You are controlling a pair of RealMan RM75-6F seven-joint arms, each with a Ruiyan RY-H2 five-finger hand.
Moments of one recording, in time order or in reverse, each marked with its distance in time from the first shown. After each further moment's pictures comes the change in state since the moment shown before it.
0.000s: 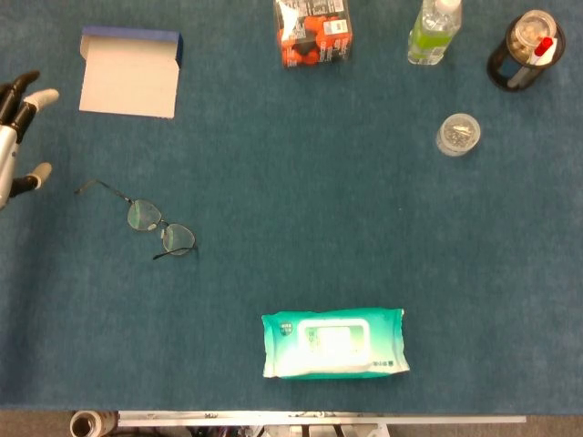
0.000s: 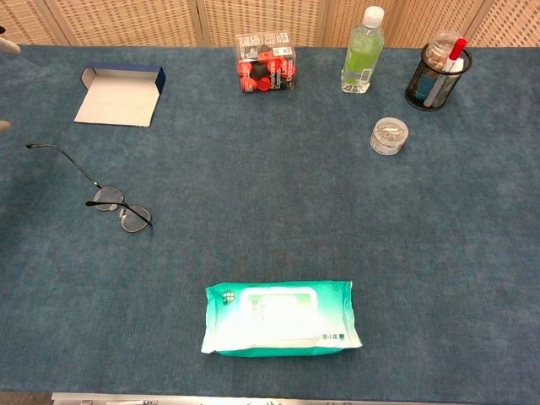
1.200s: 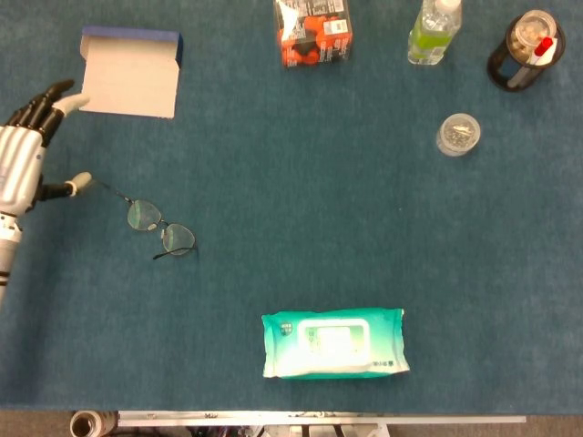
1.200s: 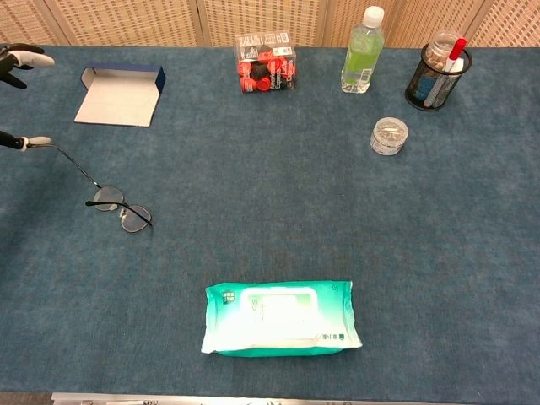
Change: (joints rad) left arm -0.040 -0.122 0.055 0.138 0.004 -0.007 -0.300; right arm 0.002 -0.002 0.002 0.001 0.007 -0.009 -0.005
